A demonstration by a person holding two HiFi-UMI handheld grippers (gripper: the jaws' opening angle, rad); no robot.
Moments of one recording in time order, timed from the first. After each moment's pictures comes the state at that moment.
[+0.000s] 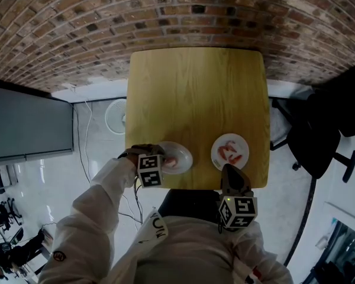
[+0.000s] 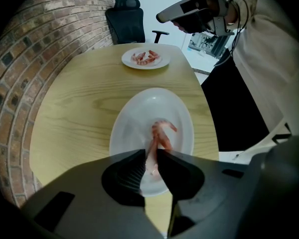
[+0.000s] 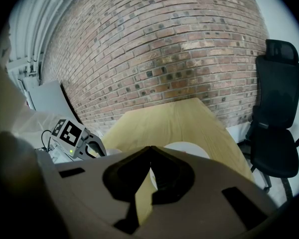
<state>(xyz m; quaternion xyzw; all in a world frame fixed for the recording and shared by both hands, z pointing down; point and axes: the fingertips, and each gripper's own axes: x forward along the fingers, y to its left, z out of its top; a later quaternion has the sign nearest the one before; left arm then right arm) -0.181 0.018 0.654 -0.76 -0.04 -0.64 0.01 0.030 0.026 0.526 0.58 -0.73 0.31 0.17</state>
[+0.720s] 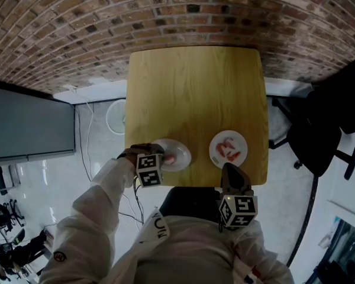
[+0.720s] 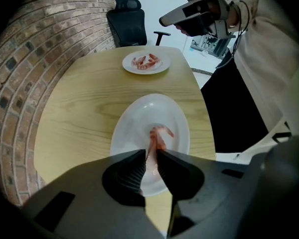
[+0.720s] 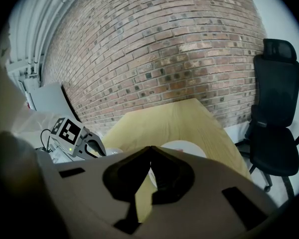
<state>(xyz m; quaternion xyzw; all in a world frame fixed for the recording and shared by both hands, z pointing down) -0.174 0.022 0.643 -0.77 -0.03 -0.64 0.01 0.039 0.037 0.525 0.58 -0.73 0.31 0.17</state>
